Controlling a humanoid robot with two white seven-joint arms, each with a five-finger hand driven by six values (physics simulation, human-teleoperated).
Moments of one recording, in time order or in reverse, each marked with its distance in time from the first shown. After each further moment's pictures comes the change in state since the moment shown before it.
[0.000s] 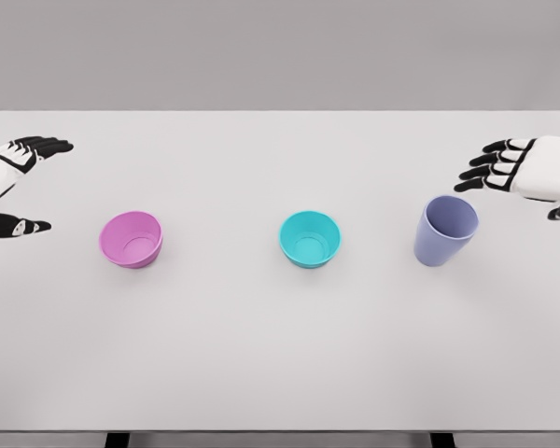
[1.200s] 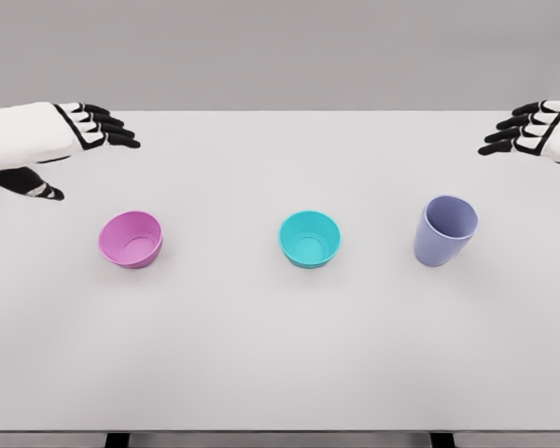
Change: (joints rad) left arm -0.509 0.064 -0.234 -0.175 0.038 0.030 -0.585; right arm 0.049 0.004 -0.173 0.025 -0.067 -0.001 0.054
